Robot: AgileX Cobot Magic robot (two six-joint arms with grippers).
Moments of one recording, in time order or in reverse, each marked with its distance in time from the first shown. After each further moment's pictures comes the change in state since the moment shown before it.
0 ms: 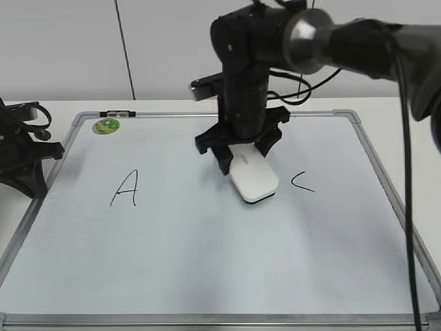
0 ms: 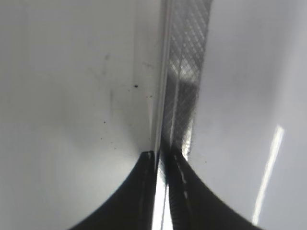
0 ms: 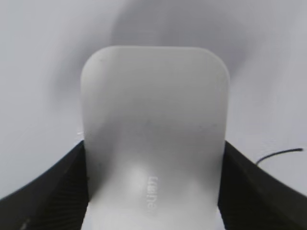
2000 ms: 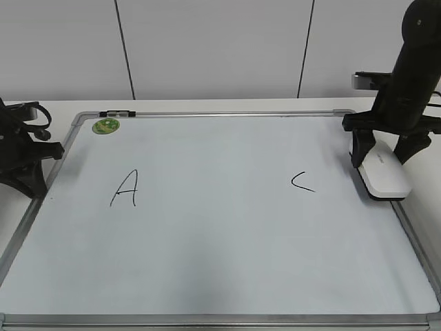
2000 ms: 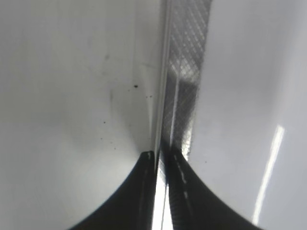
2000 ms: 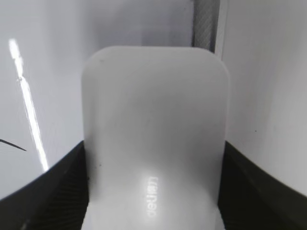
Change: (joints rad) left arm 0.000 0.000 0.000 0.000 0.000 0.000; right arm -0.536 -0.150 0.274 0.178 -0.002 -0.139
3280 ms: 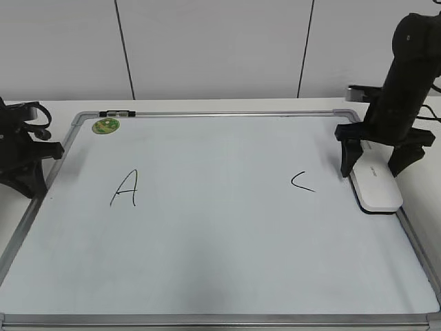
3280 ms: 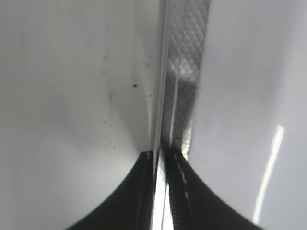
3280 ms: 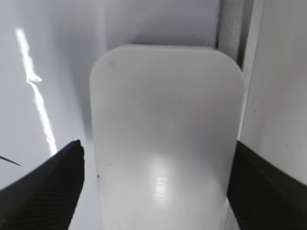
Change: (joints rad) left arm 0.000 0.000 -0.010 0.004 0.011 0.000; right arm 0.000 0.059 -0.005 0.037 -0.010 0.000
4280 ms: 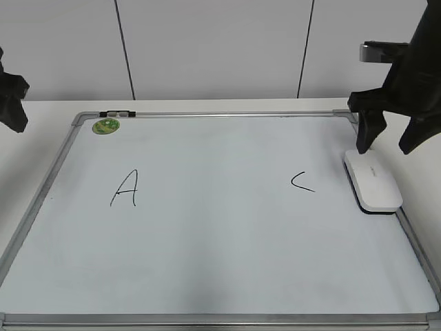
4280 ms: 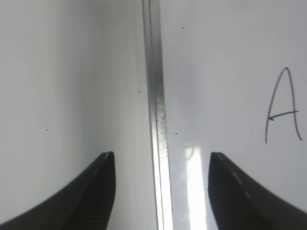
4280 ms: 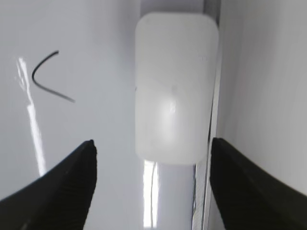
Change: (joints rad) left arm -0.081 -0.427 0.087 0.153 0.023 0.000; right arm 0.049 -0.273 0.128 -0.033 0.006 0.039
